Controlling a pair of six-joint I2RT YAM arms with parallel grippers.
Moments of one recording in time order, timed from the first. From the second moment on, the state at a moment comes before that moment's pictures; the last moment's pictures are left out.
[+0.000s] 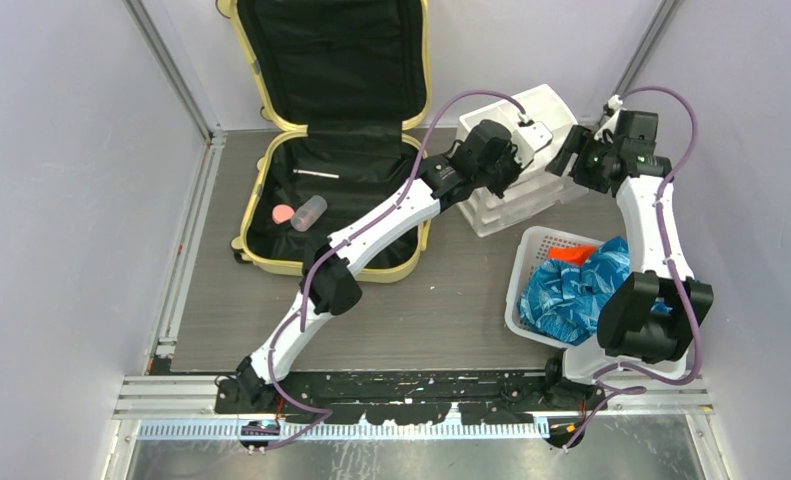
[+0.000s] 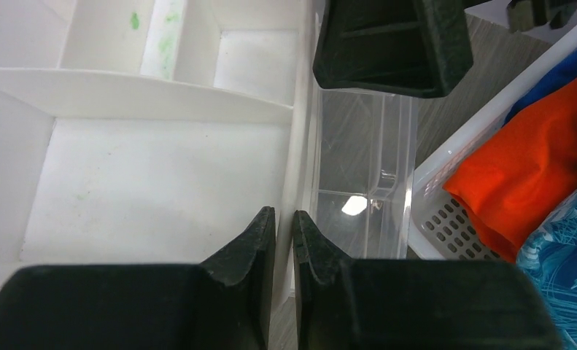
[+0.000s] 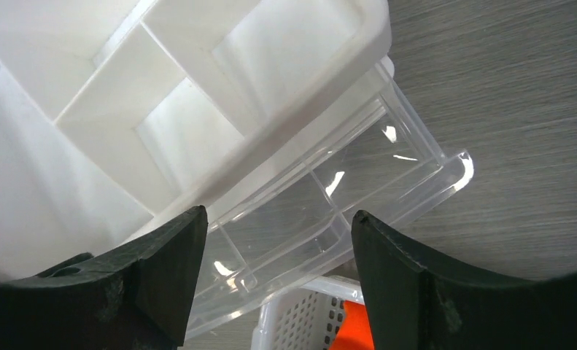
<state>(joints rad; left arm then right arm) -0.94 2.41 2.58 -0.57 0.03 0.16 -0.23 1.51 1.44 -0.65 -0.28 0.22</state>
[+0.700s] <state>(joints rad) -0.92 2.41 2.57 -0.56 0.09 0.13 -0.18 1.45 1.37 -0.70 -0.07 -0.10</state>
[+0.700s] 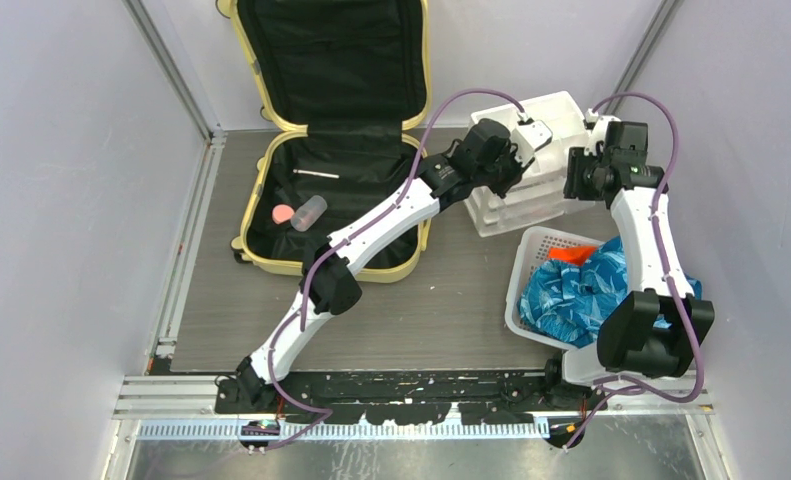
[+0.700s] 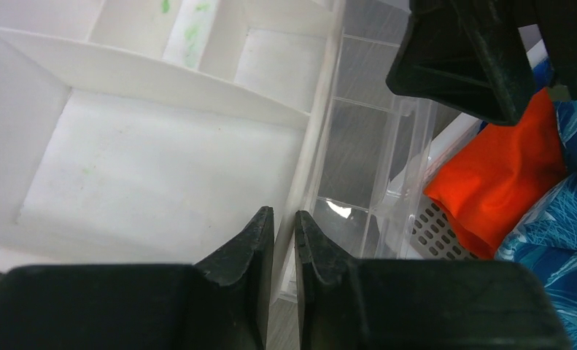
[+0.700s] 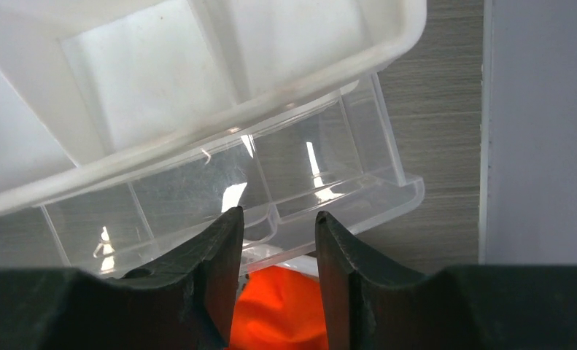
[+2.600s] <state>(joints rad) -0.22 1.93 1.49 -0.77 -0.10 0.20 -0.26 1.16 1.11 -0.89 -1.09 -0.36</state>
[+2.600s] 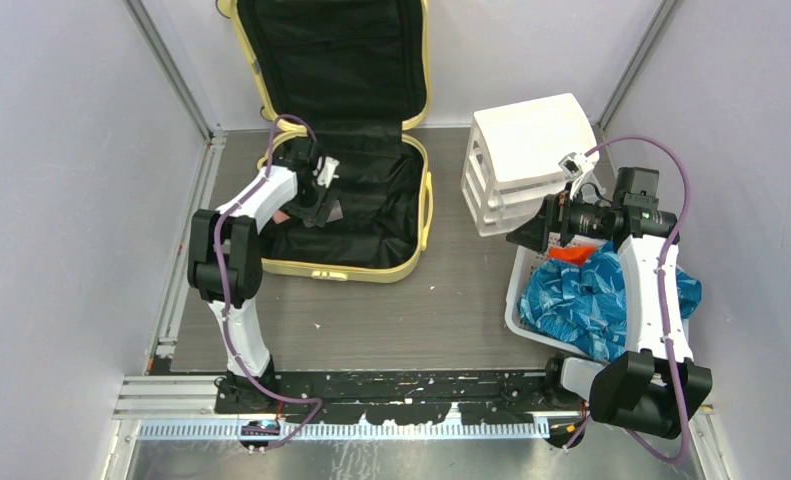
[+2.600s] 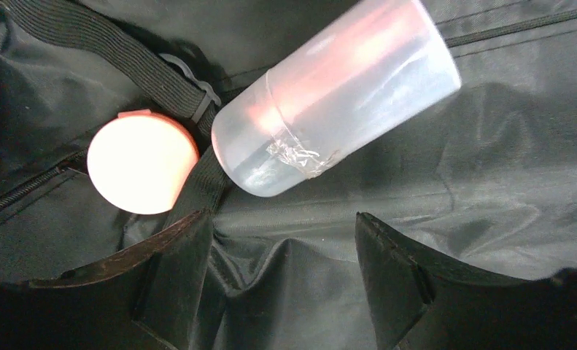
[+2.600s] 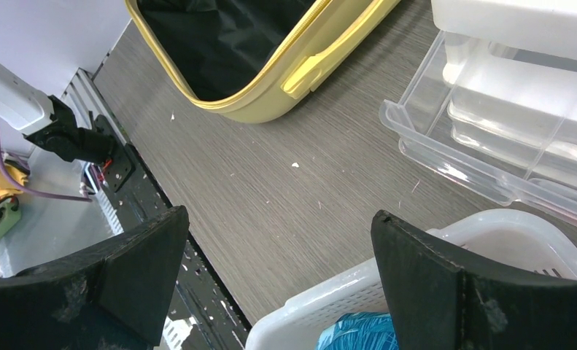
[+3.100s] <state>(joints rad) -0.25 1.78 1.42 -0.72 0.20 0.59 -0.26 1.16 1.10 -0.89 -1.09 -0.37</state>
